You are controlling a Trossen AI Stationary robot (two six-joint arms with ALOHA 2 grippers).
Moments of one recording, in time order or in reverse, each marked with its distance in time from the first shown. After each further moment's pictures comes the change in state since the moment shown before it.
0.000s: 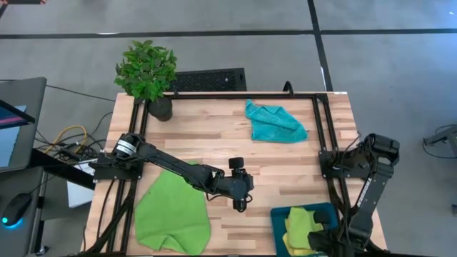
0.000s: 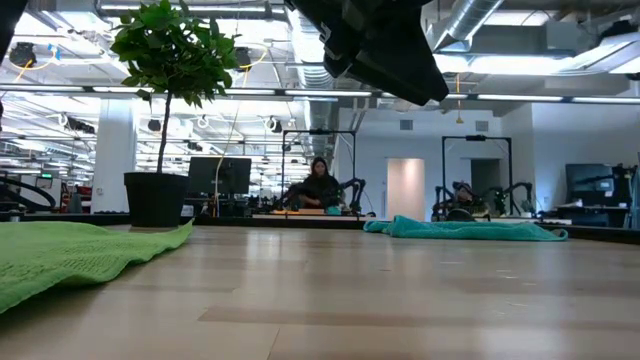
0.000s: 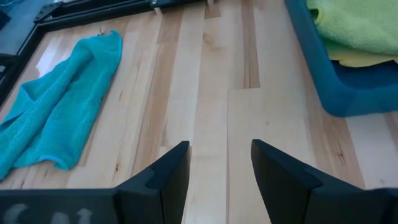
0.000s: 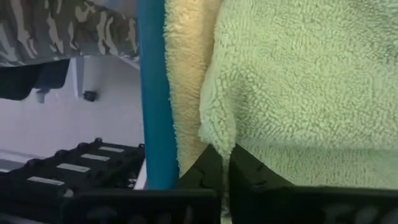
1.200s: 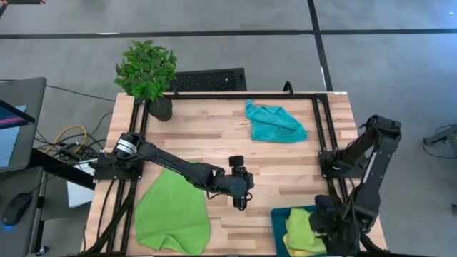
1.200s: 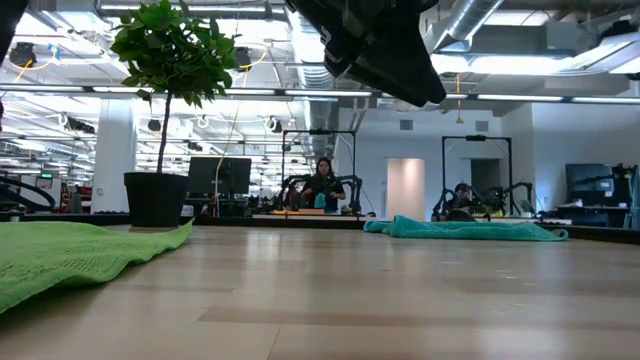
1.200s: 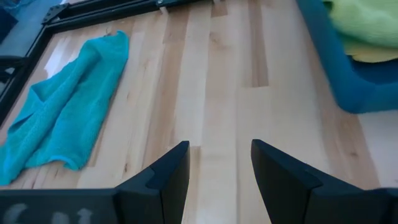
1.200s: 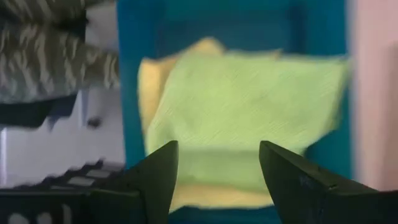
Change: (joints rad) left arm 0.026 0.000 0.000 -0.003 -0.011 0.023; right arm -0.073 -0.245 0.004 -0.195 0.081 -0.038
